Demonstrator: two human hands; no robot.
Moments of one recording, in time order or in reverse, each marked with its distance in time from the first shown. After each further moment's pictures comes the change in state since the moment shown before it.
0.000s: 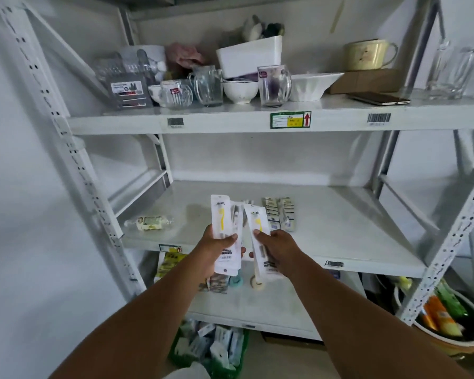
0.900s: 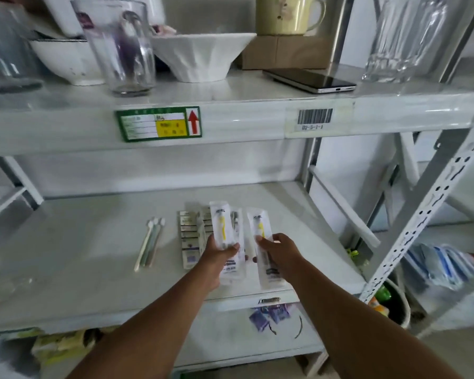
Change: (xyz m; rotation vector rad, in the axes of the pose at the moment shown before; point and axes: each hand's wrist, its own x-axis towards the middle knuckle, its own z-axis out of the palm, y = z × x) left_hand 0.266 -0.085 0.196 0.083 -0.117 -0.121; right_hand 0.191 0.016 -0.221 0.023 0.331 0.062
